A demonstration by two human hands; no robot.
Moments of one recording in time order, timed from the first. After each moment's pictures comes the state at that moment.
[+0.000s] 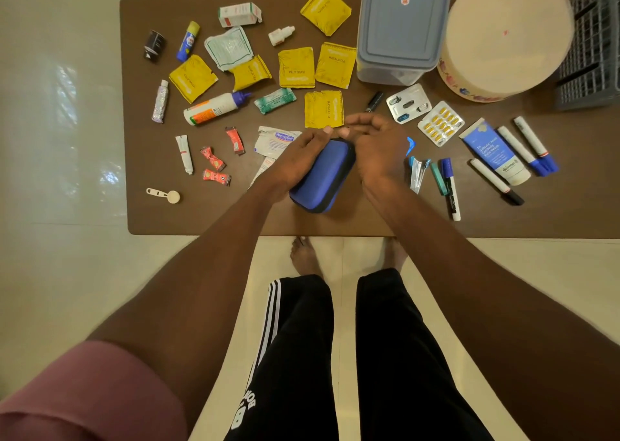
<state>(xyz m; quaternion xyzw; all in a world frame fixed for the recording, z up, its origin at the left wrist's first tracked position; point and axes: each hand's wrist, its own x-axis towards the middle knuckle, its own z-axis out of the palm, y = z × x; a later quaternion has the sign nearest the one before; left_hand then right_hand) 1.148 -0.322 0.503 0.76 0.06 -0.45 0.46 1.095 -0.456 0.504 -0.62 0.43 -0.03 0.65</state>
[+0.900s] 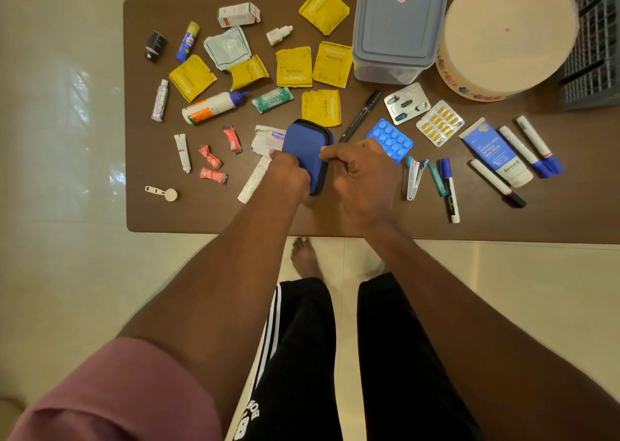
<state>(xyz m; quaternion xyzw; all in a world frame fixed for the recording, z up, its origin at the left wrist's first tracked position) 1.132 -0.351 0.501 0.72 0.41 -0.38 0.42 1.044 -0.442 0.510 -0.89 0.19 -0.11 0.40</state>
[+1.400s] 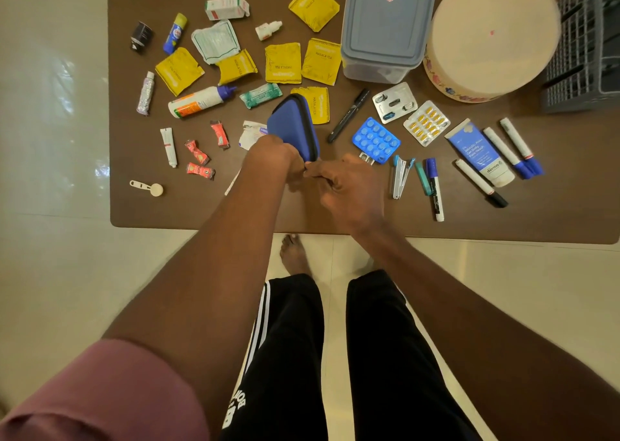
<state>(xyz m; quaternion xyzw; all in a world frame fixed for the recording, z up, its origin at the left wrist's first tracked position) 1.153 -0.356 0.544 0.88 0.02 -0.47 -0.02 1.029 -0.451 0.498 -0.93 0.09 -0.05 0.36</state>
